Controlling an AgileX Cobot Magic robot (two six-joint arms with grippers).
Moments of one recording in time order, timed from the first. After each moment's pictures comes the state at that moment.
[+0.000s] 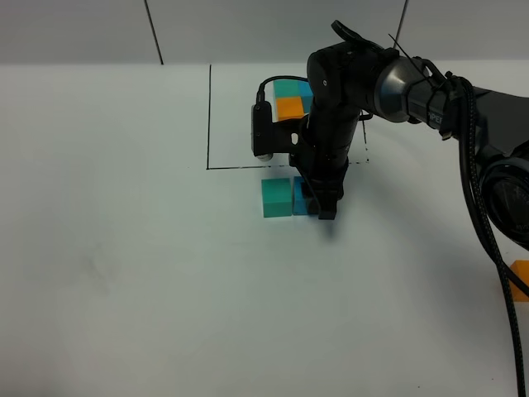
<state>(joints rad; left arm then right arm) 0.00 -0.01 -0.51 -0.14 1.06 0.00 0.46 2.33 -1.82 0.06 1.05 -1.06</state>
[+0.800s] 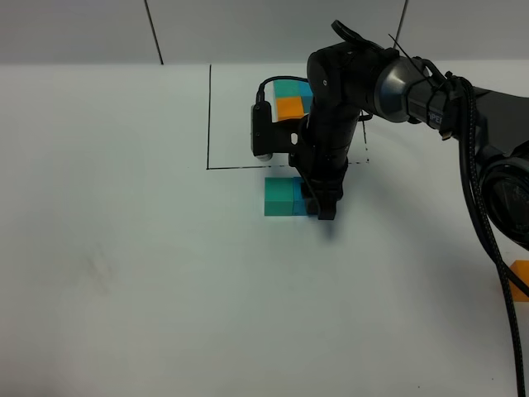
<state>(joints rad) 0.00 -0.01 -0.51 -0.14 1.06 0.00 0.46 2.33 -1.82 0.06 1.05 -1.06</state>
